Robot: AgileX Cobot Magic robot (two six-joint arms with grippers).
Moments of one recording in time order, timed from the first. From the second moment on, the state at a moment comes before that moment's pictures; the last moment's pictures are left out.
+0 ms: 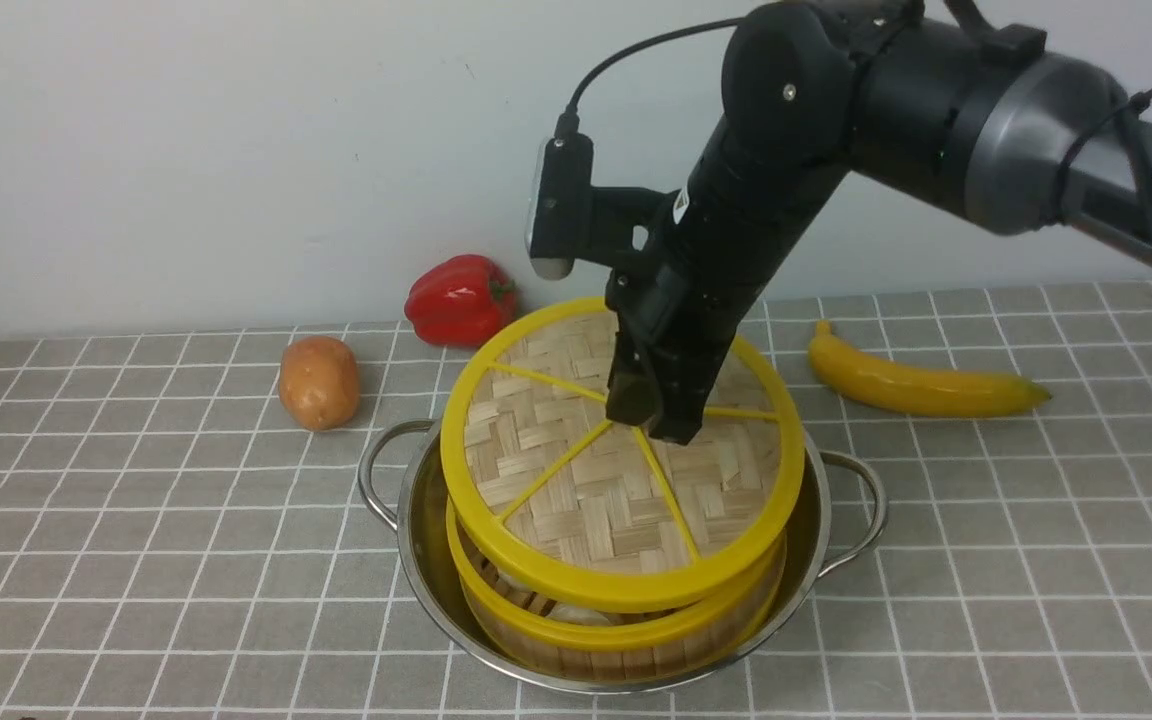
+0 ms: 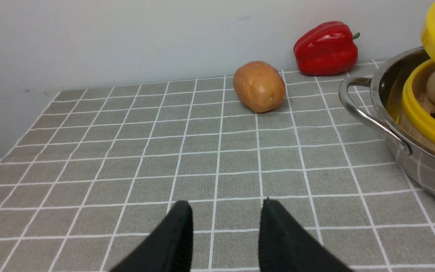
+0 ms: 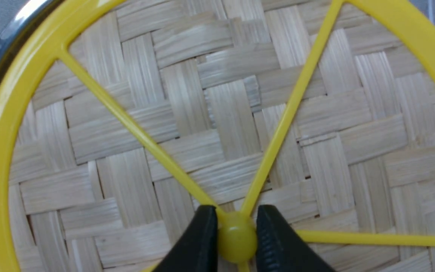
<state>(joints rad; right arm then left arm) 0.60 2.06 -1.90 0.26 1.23 -0.87 -0.03 0.00 0.01 0.22 0.34 -0.13</state>
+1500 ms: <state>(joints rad) 0.60 2.14 -1.93 0.28 1.24 -0.97 -0.03 0.00 0.01 0.22 0.34 -0.13</state>
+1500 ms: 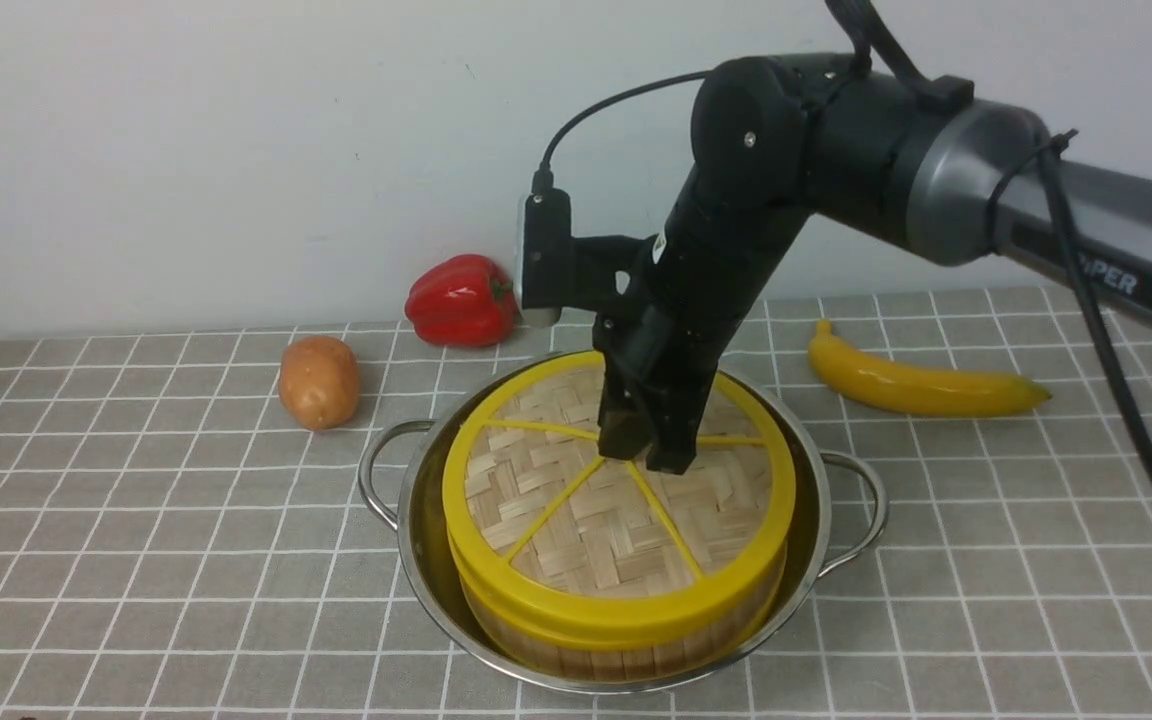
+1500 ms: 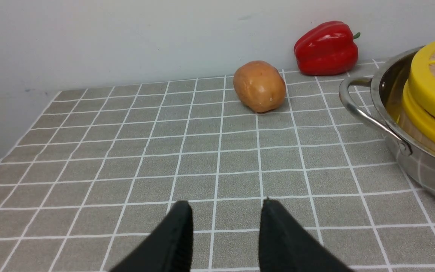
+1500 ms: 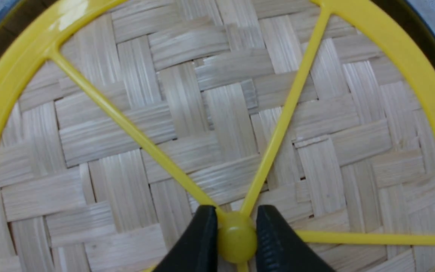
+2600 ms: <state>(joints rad) 0.60 2.14 -1.93 0.29 1.25 -1.17 -0.03 0.00 0.01 0.22 0.34 -0.13</state>
